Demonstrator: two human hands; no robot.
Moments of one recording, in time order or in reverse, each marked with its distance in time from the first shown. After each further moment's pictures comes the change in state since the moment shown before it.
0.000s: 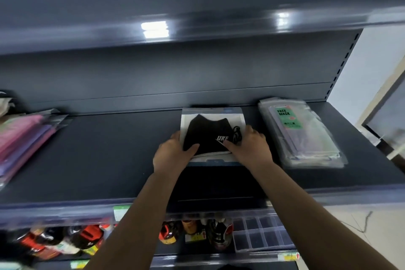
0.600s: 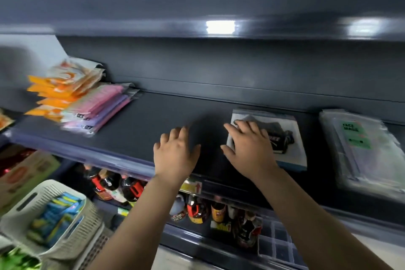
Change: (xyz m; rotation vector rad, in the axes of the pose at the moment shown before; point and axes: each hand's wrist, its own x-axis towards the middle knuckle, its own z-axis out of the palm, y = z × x) left_hand -0.075 -0.047 -0.060 0.426 0.338 -0.090; right_hand -0.055 -0.085 0.019 -0.321 0.010 -0.690
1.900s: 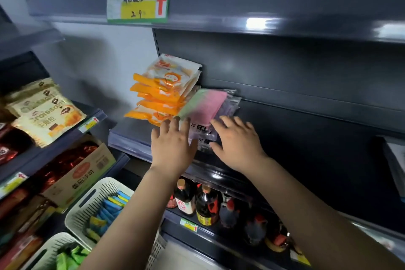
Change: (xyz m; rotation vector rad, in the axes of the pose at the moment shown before) left_hand 0.096 -0.343 -0.041 0.230 0.159 0.066; right_hand 0.157 -0.326 0.083 -0.053 -0.081 -0.247
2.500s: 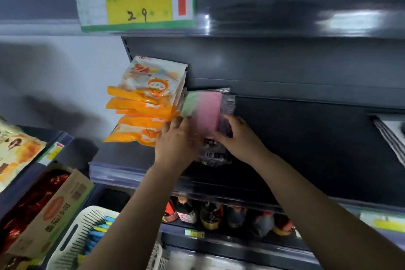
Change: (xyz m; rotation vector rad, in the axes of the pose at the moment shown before) left_hand 0.068 -0.030 0.038 -0.411 -0.232 0.088; right_hand 0.057 0.004 0.039 0.620 -0.036 0.445
